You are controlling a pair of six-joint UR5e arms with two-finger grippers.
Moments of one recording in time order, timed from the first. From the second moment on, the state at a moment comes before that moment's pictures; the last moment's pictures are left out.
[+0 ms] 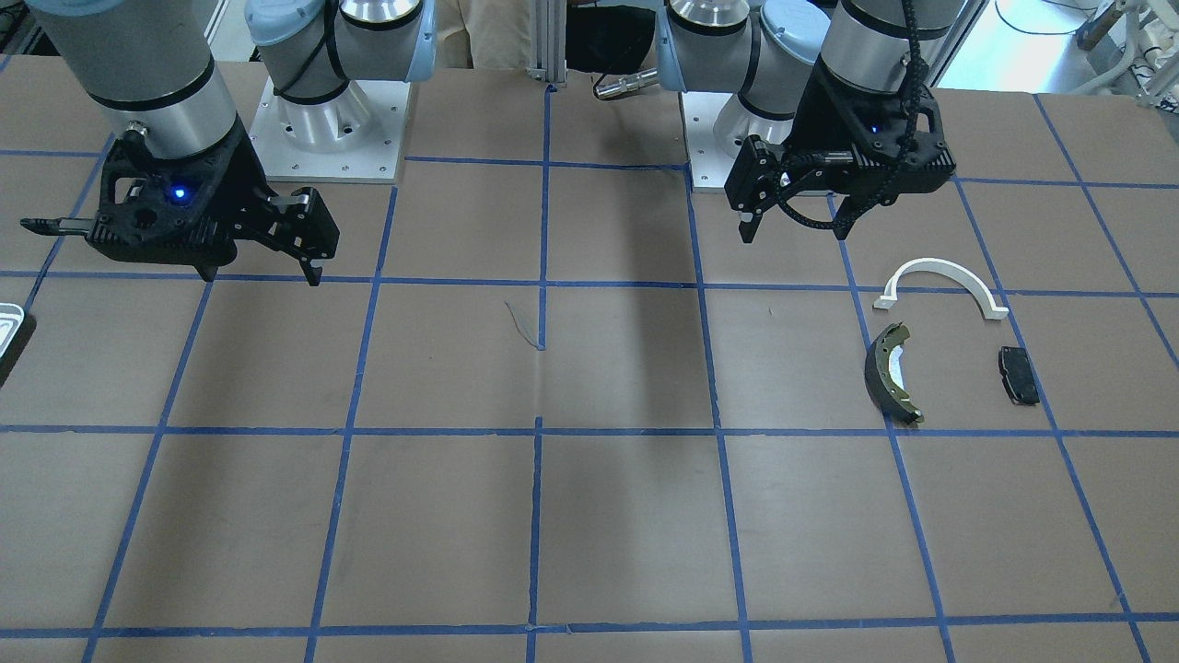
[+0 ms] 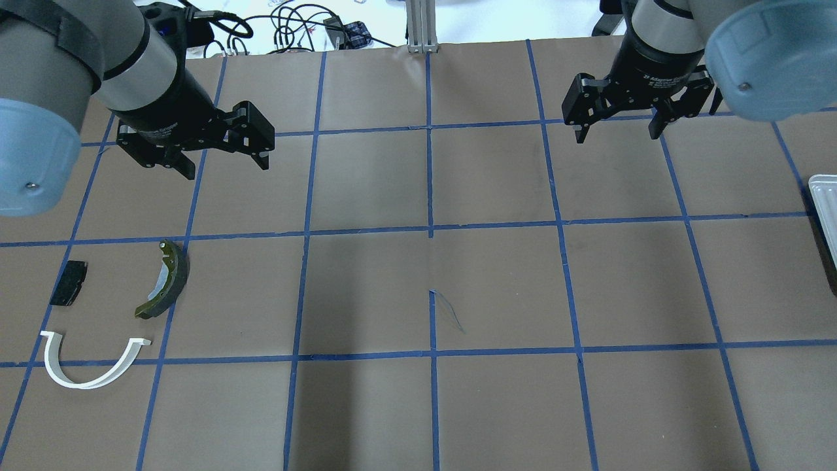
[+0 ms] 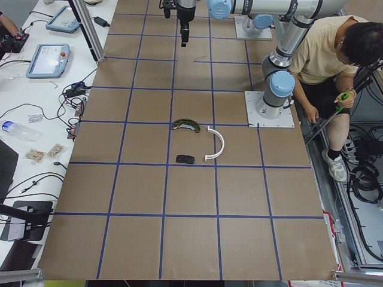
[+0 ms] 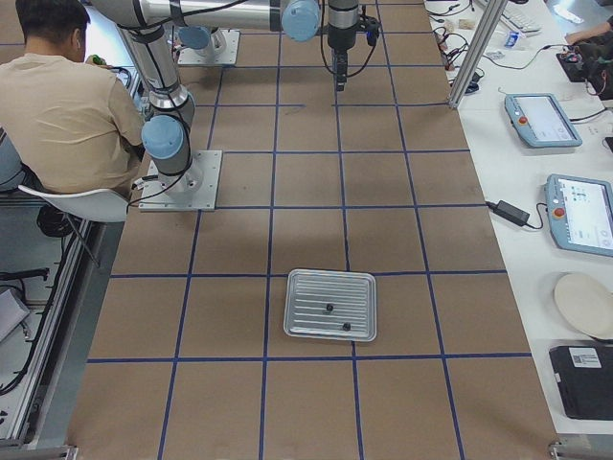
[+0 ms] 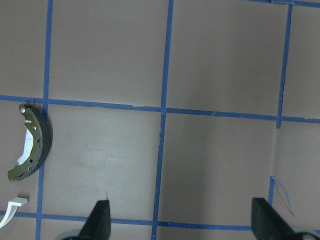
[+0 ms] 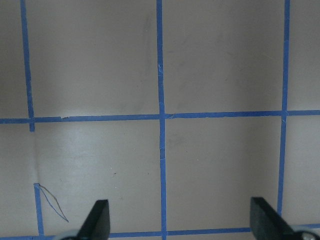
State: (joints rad) left arm -1.57 -1.50 -1.66 -1.46 1.55 -0.09; right arm 1.58 -1.52 1.57 -1.67 -1.60 0.02
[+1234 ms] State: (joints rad) left arm -1.53 -1.50 -1.64 -1.48 1.57 -0.10; right arm 1.31 -1.50 1.57 -1.68 -1.60 -0.31
